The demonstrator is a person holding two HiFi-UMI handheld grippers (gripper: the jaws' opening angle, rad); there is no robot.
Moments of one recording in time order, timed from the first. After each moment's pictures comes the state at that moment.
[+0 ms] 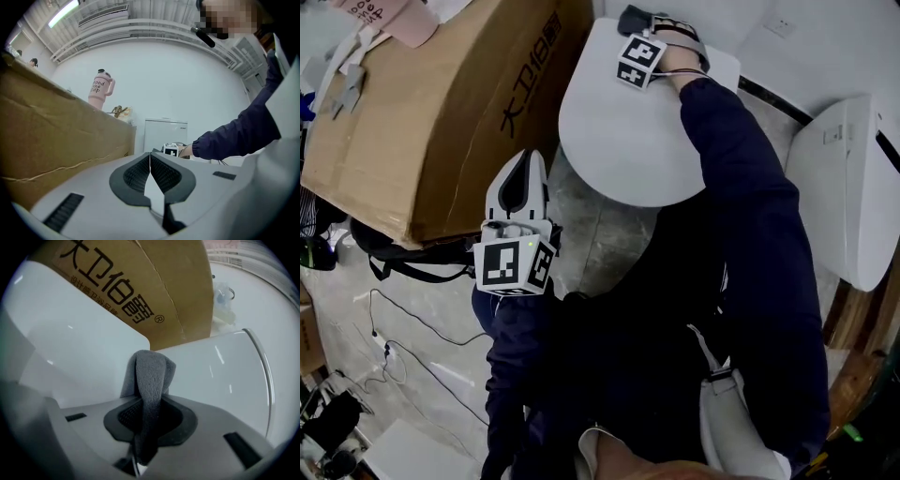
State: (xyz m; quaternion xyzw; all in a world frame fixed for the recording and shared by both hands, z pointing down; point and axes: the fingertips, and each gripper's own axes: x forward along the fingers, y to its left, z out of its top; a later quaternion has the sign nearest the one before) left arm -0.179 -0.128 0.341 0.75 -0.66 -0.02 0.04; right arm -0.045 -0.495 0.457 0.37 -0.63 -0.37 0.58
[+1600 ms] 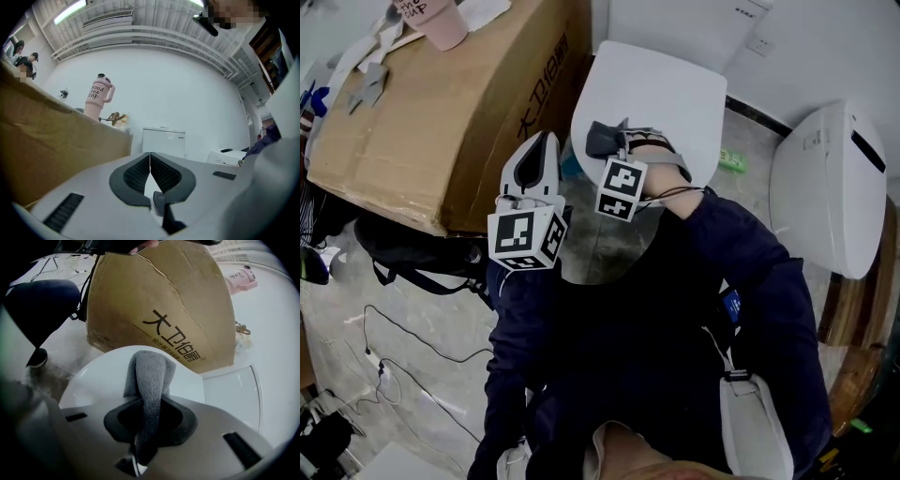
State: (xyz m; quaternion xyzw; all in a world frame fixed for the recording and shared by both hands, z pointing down) left arm -0.194 -0.138 0.312 0.77 -0.64 -0.06 0.02; right arm -0.091 -0.208 0.490 0.22 -0.71 -0.30 0.60
